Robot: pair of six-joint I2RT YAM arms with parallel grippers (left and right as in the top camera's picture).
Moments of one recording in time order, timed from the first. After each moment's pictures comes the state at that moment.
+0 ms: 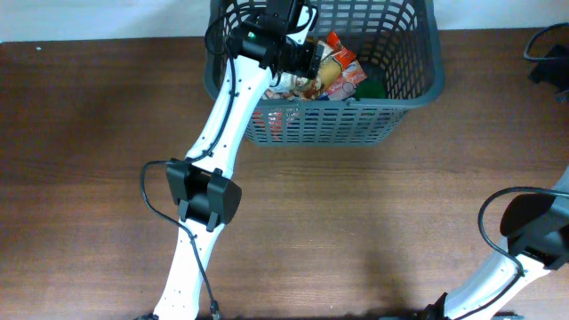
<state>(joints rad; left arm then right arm) -0.43 2.53 2.74 -1.13 0.08 -0.06 -0.47 2.09 2.42 -1.48 0.11 0.26</state>
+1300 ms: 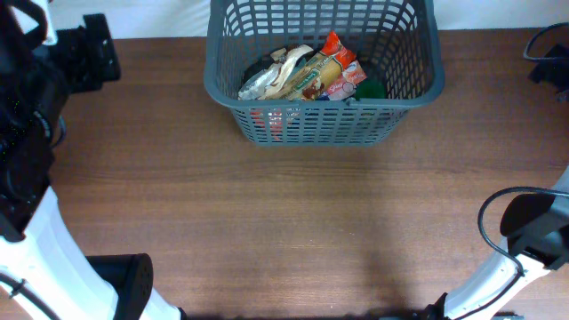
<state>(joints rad) 0.00 1.80 2.95 -1.61 -0.22 0.00 -0.47 2.09 2.42 -1.48 0.11 0.26</state>
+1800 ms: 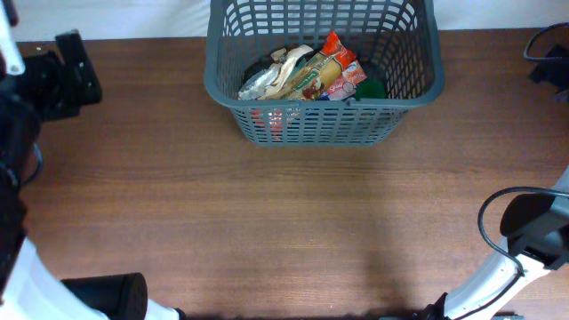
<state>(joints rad) 0.05 1.70 2.95 -1.62 -0.16 0.00 -0.47 2.09 2.42 -1.48 0.11 0.26</state>
